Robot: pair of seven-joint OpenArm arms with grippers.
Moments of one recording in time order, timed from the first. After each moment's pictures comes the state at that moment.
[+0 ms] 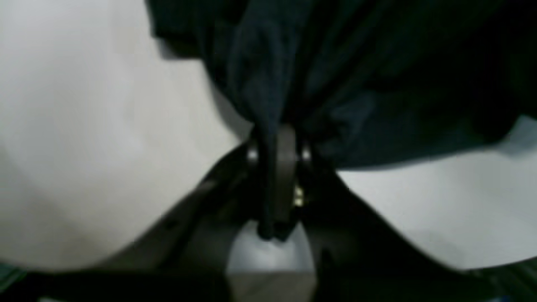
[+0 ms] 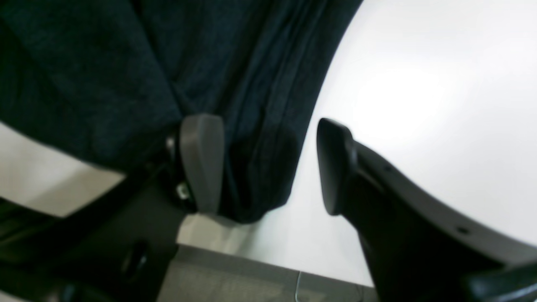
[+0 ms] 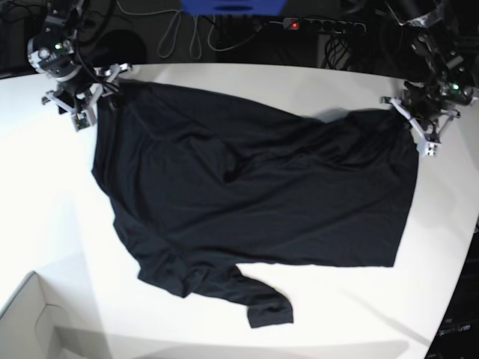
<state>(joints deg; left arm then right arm) 9.5 -9.5 -36.6 90.7 -8.9 -40.0 55.8 -24.7 1.5 27.8 104.8 -1.0 39.9 -38.5</state>
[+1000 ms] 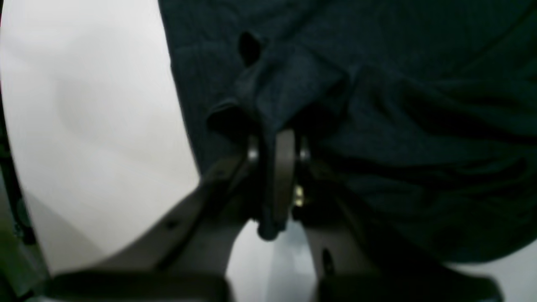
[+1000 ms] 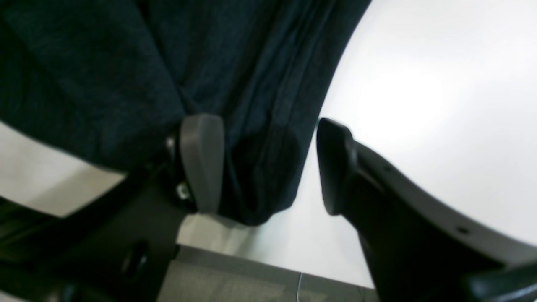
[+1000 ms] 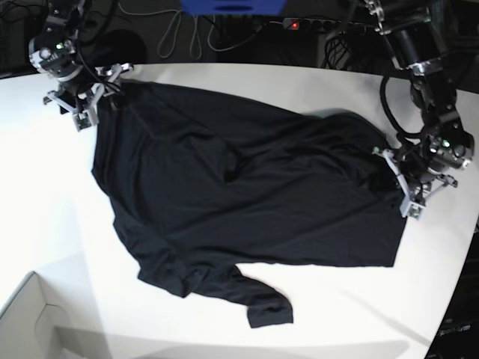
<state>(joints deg) -4.0 -13.0 -24.3 91.2 -1.9 -40.0 55.8 -24.5 1.3 27.8 104.9 -1.0 39.9 -38.5</state>
